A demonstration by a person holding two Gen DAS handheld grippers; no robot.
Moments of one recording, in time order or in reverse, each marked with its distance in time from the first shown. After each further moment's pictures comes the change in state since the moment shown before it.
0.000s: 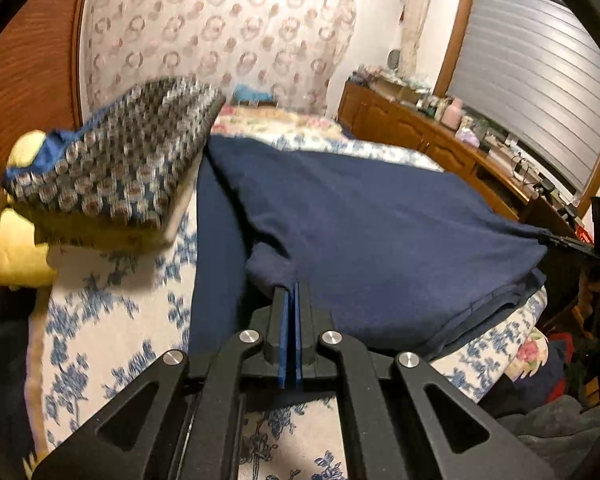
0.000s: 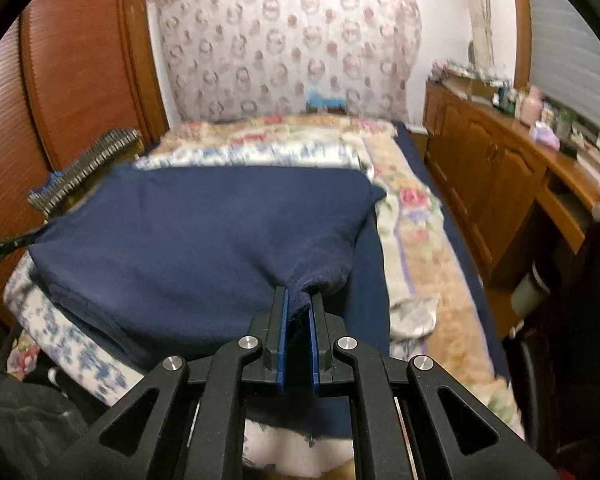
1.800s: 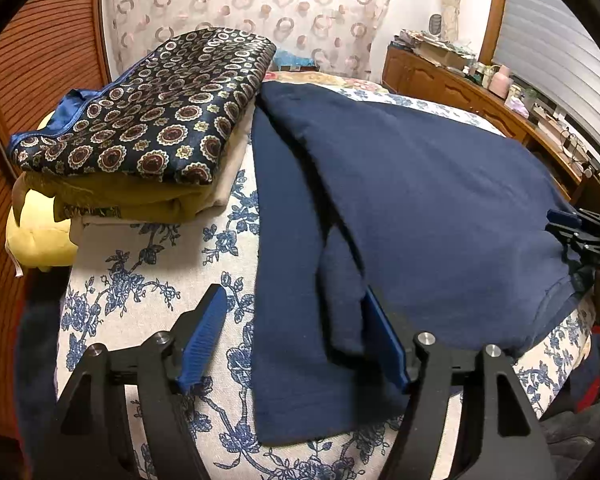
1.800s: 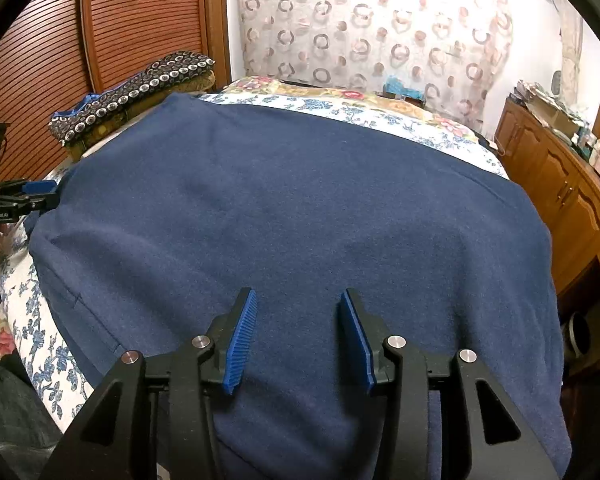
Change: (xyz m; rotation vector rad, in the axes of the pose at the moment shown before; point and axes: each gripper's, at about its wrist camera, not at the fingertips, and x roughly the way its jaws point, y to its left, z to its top) left arm 0.034 0.024 -0.012 0.003 0.109 0.182; right arm 0.136 0.107 0.017 -0.236 0.067 0.133
